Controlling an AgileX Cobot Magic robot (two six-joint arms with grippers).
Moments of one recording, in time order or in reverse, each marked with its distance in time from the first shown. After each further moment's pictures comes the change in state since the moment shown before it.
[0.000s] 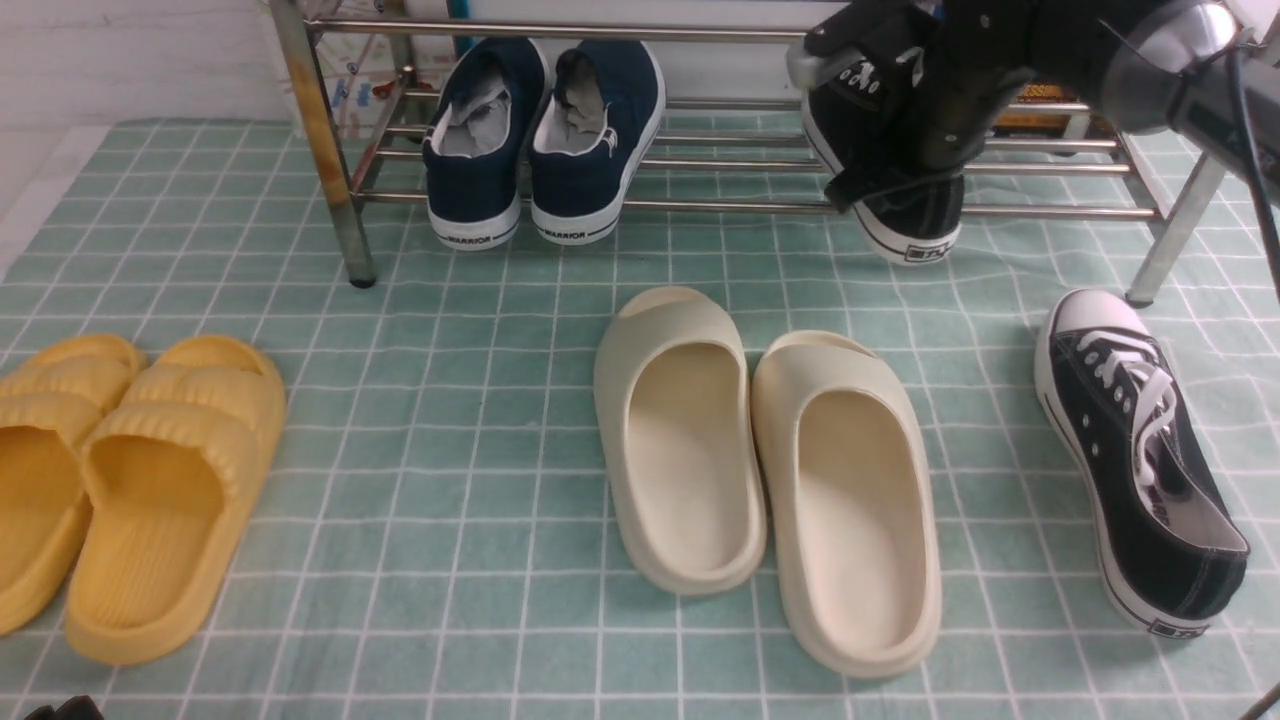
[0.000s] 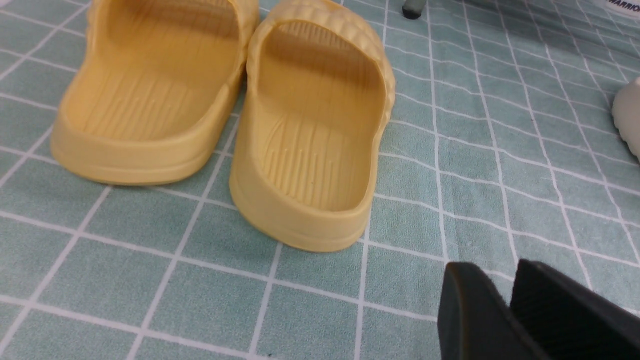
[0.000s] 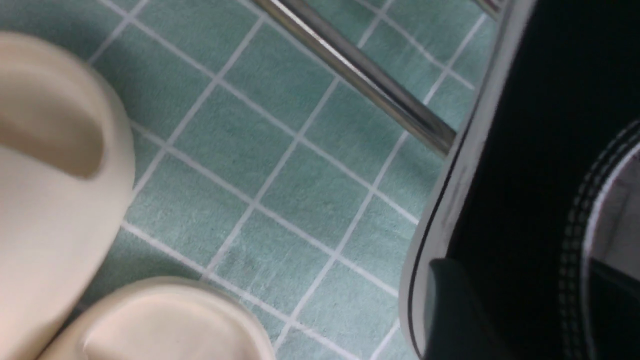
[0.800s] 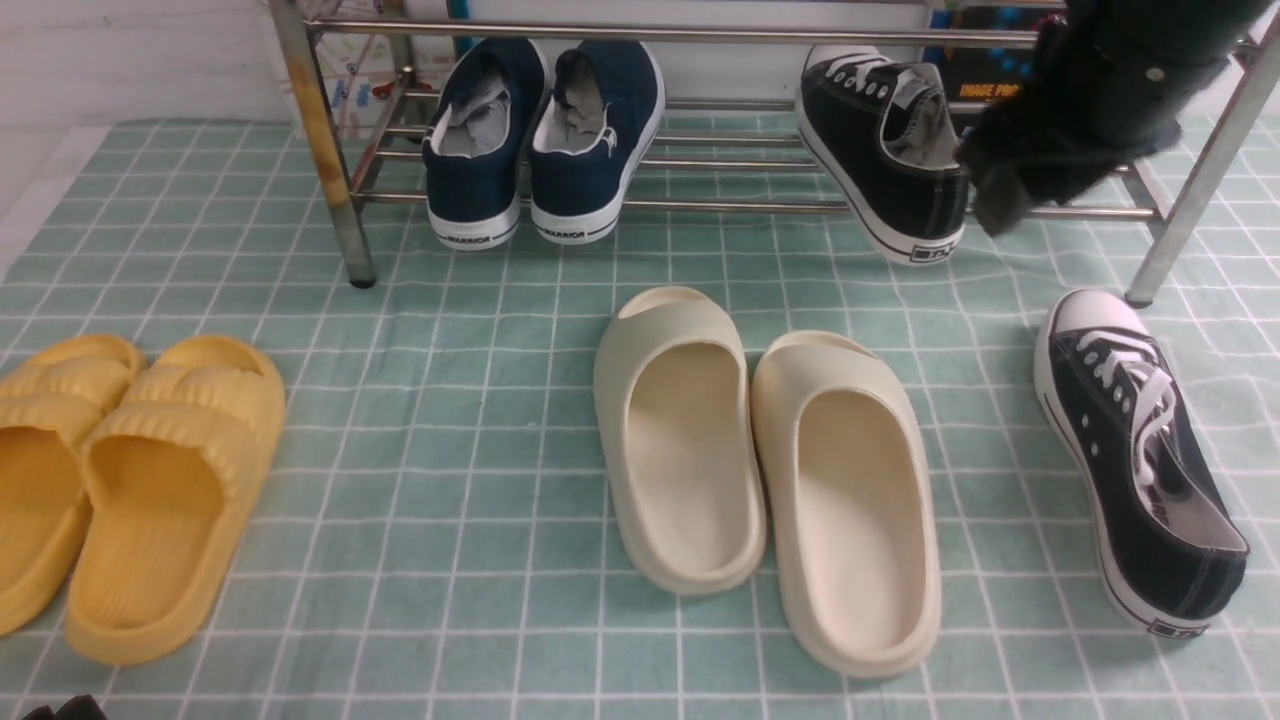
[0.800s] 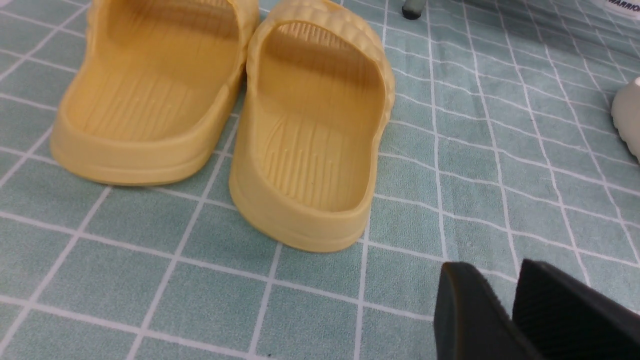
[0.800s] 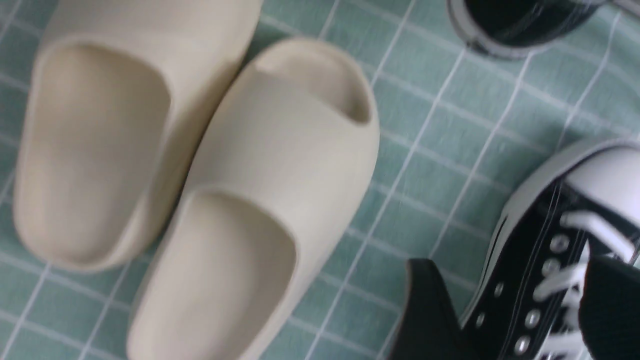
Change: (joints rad) right arm 0.000 -0.492 0.415 0.136 0.250 0.090; left arm 0.000 0.000 0.000 0.000 0.000 0.000
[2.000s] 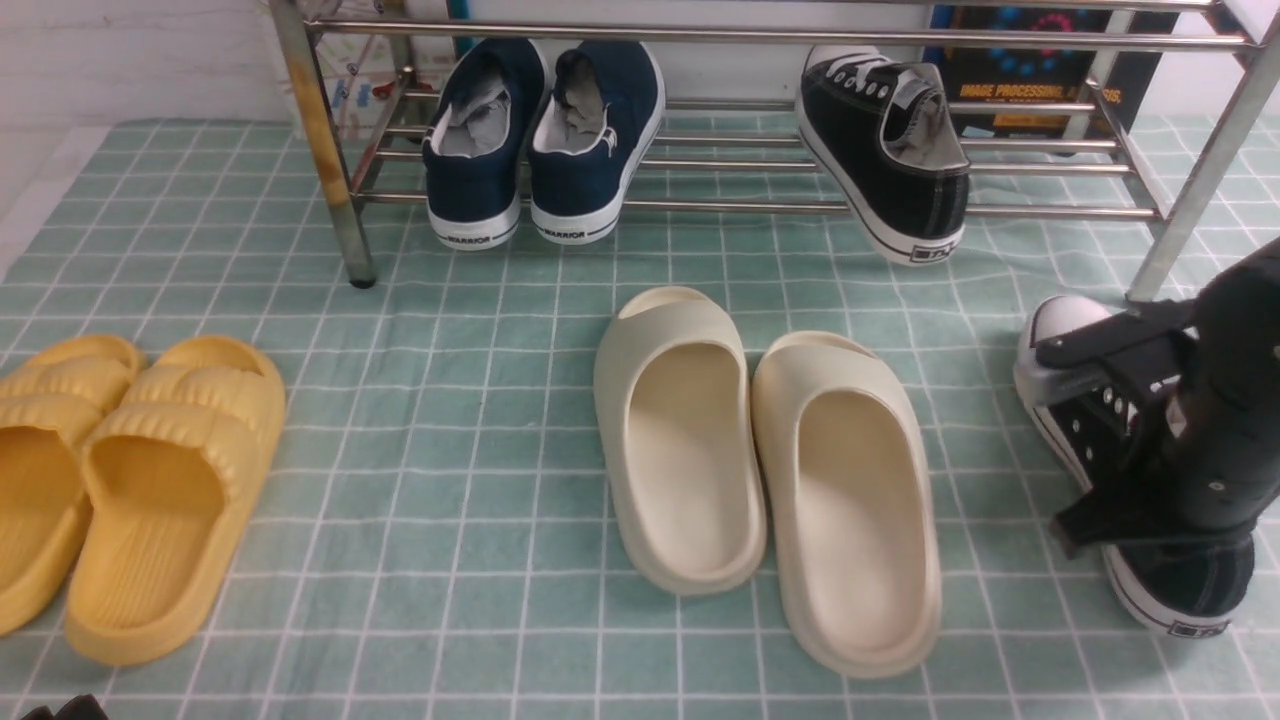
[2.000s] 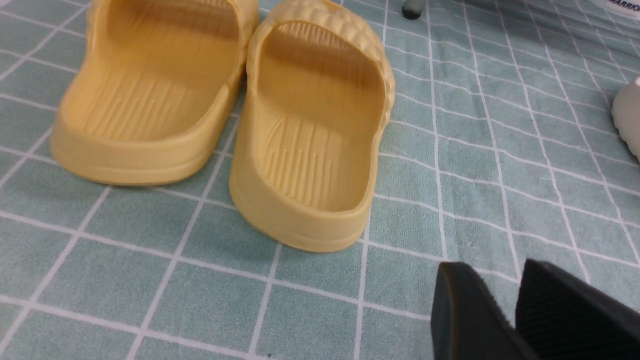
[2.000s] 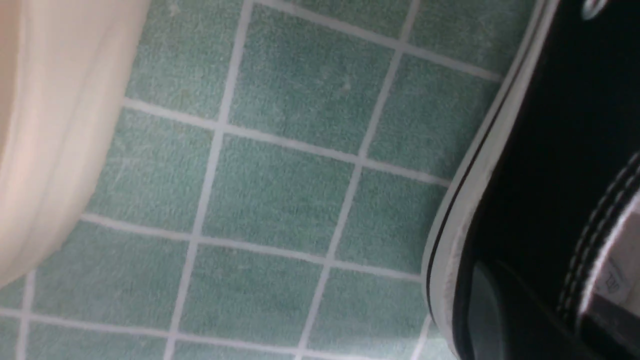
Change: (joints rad) right arm 0.000 -0.193 0.782 -0.210 -0.364 0.299; left arm 0.000 0.000 0.000 0.000 0.000 0.000
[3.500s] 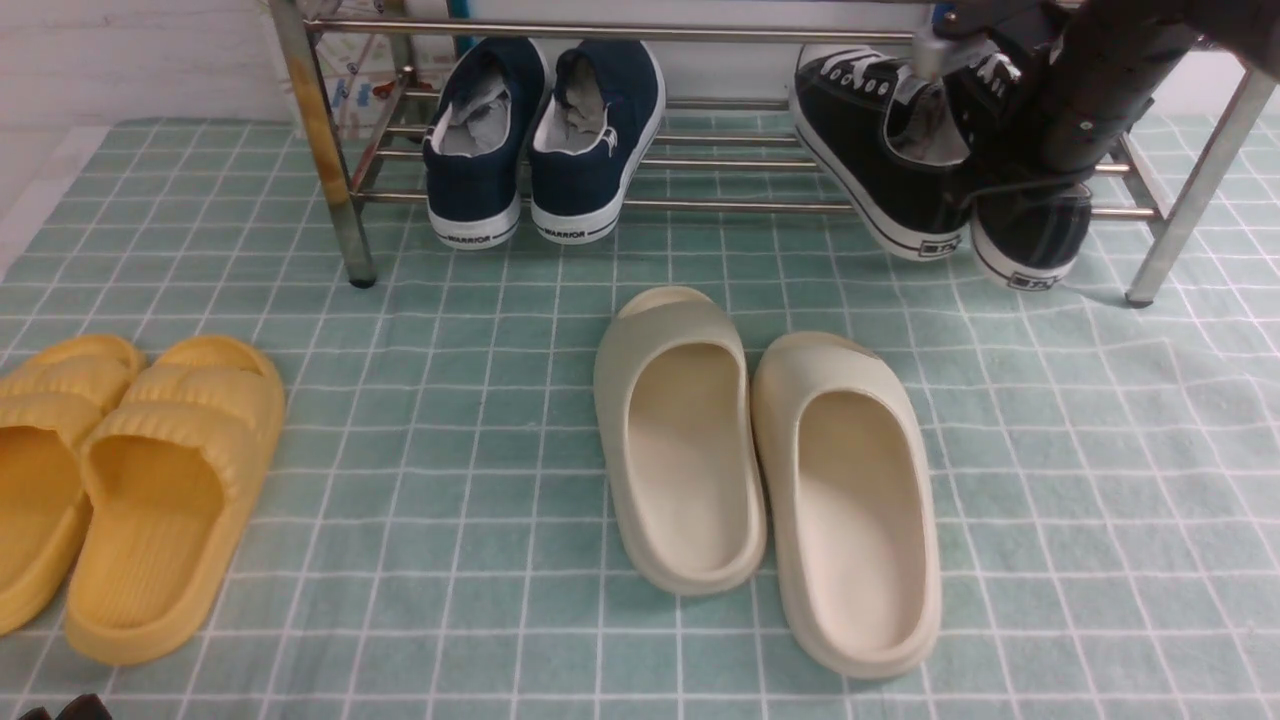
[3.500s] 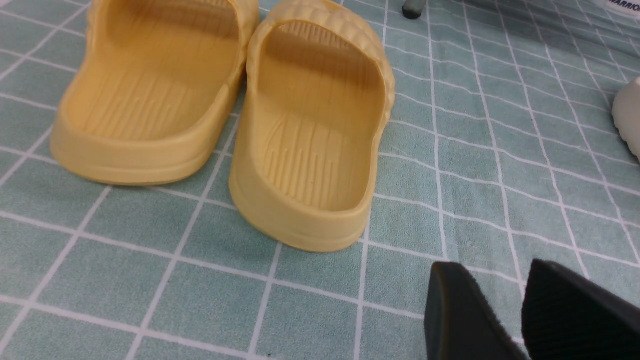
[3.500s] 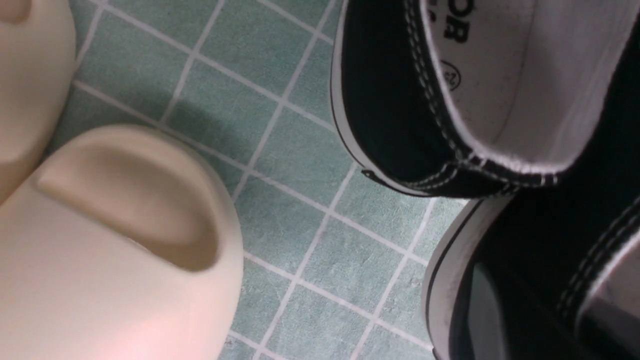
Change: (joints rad) right arm -0.132 0.582 -1.080 0.217 0.225 -0.473; left arm 0.000 0.000 0.000 0.000 0.000 0.000
